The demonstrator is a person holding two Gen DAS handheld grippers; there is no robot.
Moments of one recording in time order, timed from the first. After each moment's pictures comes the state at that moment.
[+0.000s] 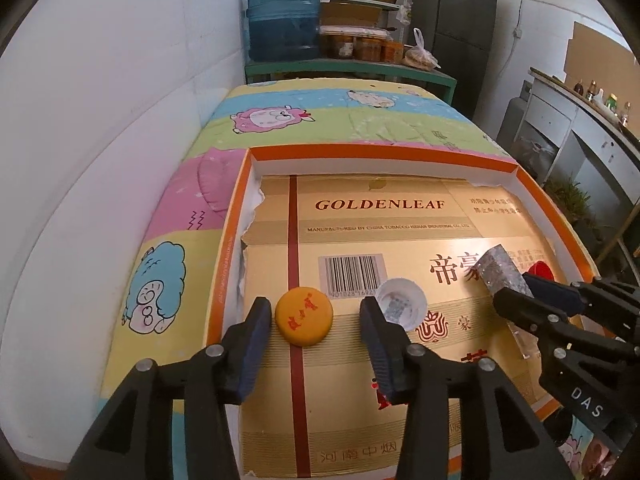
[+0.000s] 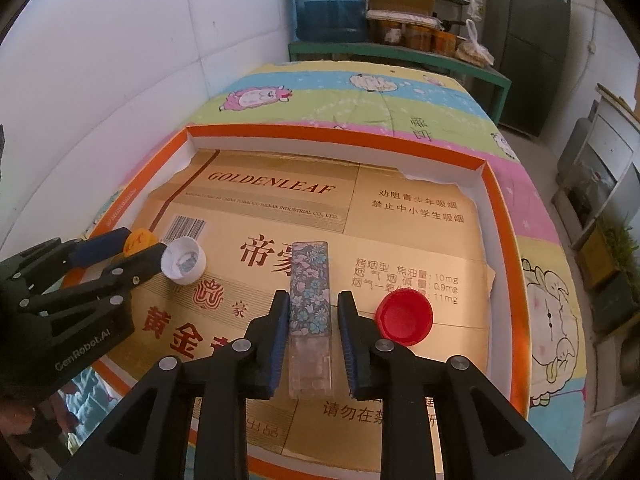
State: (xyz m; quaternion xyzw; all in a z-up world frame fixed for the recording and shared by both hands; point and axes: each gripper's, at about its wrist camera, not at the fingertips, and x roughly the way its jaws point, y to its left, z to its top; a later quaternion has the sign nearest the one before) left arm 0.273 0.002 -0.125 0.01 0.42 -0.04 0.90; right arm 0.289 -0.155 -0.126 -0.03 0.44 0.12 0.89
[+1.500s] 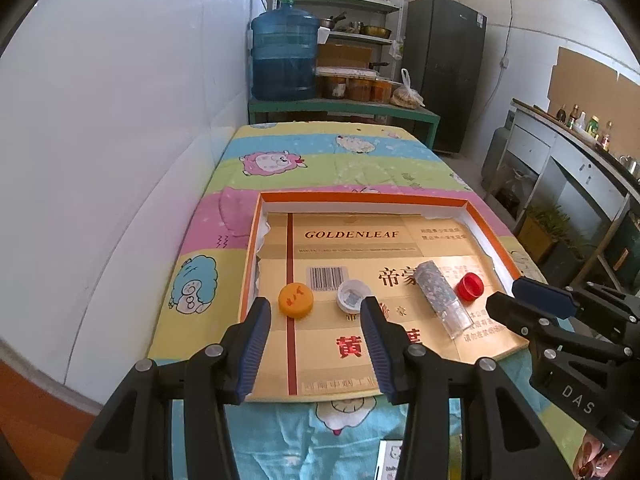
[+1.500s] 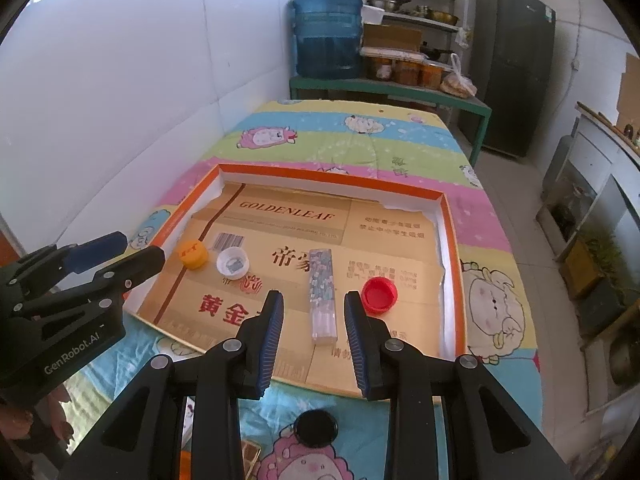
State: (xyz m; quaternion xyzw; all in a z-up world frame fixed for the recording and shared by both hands) left arm 0.204 0.008 -0.059 -0.01 0.37 -0.05 0.93; right arm 0.217 -0.159 -0.062 -0.03 0.39 0.11 0.91
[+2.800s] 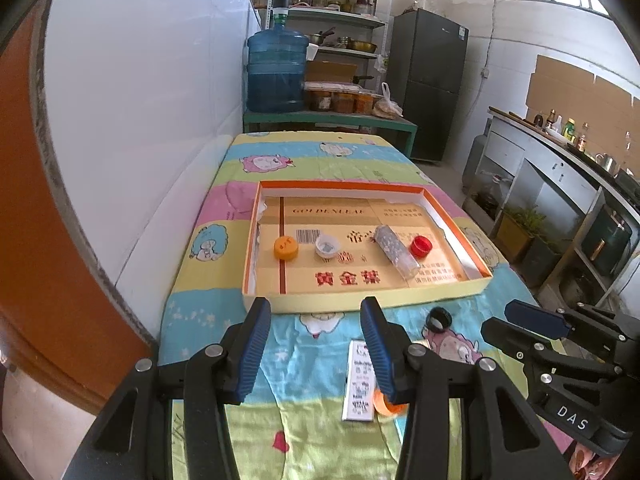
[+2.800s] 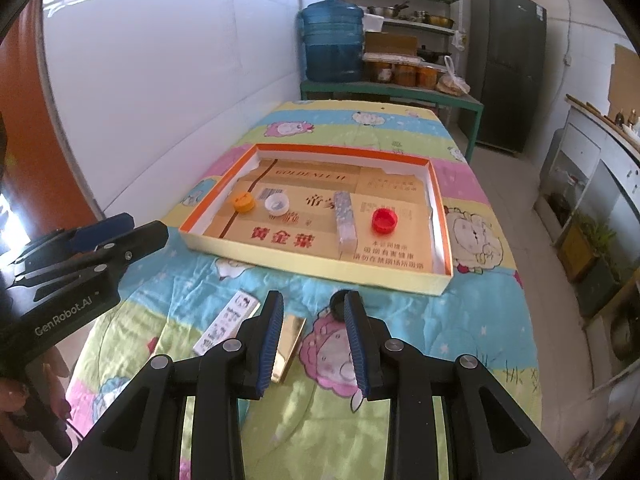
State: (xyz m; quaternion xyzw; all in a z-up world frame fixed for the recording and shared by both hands) left arm 0.097 0.014 -0.040 -0.02 0.35 -0.08 0.93; right arm 0.096 -0.159 -0.050 -0.01 0.39 0.12 0.91
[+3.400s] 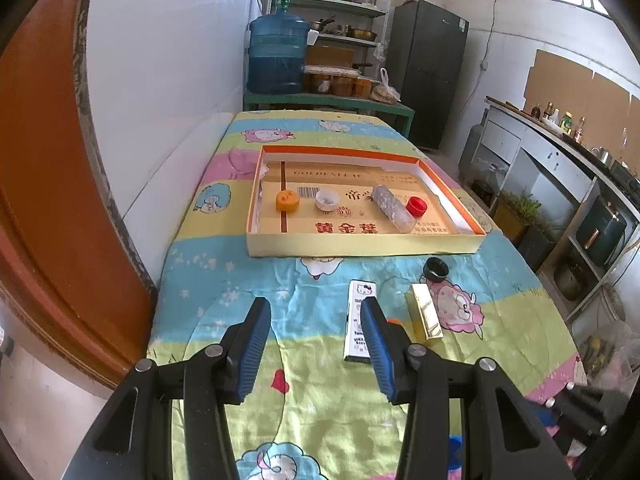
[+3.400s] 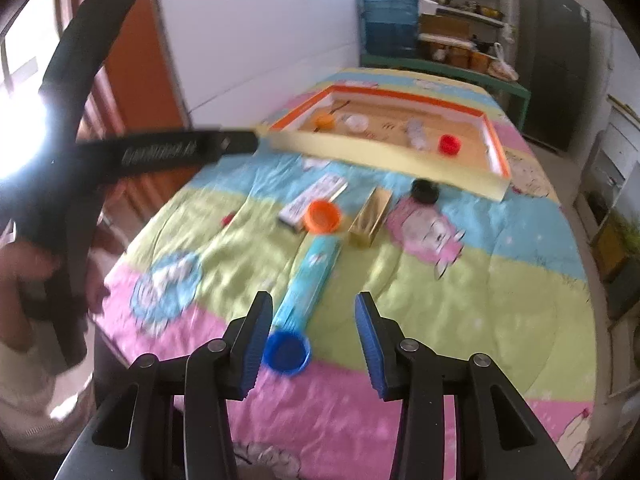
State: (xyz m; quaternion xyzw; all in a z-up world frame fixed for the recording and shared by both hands) left arm 0.058 0.023 -0.064 -0.03 0.37 -0.08 0.93; right arm -0.009 -0.133 -0.106 -0.04 0.41 0.22 0.88
